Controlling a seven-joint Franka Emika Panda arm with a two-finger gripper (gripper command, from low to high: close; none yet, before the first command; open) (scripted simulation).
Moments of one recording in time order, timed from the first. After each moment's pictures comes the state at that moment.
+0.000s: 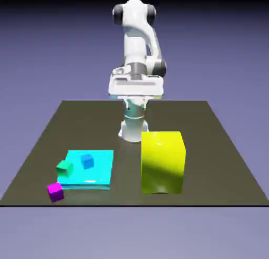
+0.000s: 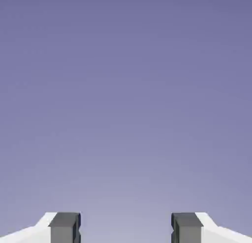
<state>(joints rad) 0.01 -0.56 0.04 -2.78 0.03 3.00 0.75</state>
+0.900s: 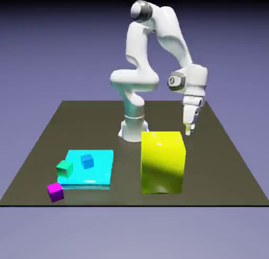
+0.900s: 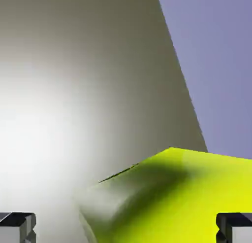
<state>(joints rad) -0.19 -0.42 1.02 -2.85 -0.02 2.72 0.18</state>
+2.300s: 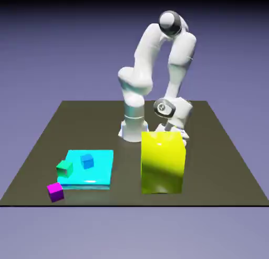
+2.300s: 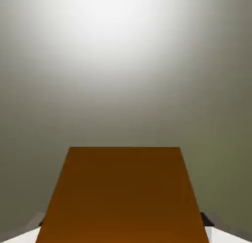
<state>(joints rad) -0.95 -0.47 1.95 -3.02 -0.19 3.00 -0.17</state>
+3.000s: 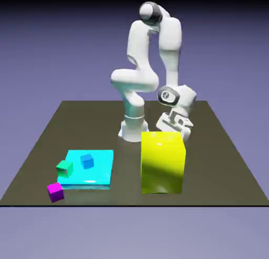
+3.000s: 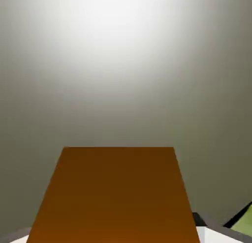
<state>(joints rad) -0.33 -0.33 1.29 -2.95 -0.17 2.65 -0.21</state>
